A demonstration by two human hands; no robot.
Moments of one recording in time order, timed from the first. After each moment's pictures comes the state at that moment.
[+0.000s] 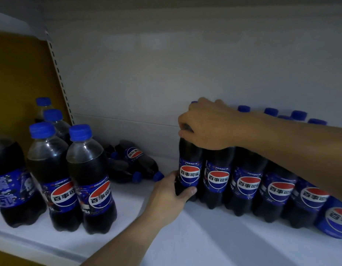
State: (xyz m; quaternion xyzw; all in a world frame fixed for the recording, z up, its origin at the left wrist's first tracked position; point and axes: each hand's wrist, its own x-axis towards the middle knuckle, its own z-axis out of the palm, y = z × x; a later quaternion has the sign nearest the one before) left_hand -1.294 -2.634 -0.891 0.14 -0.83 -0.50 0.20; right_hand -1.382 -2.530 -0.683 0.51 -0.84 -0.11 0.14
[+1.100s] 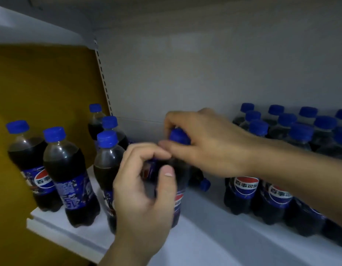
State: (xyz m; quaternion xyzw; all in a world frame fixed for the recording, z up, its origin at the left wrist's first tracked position) left_hand -1.168 -2.681 -0.789 0.04 -0.71 -0.43 0.56; right_hand -1.297 -2.602 -0.687 0.63 -0.74 0.21 0.08
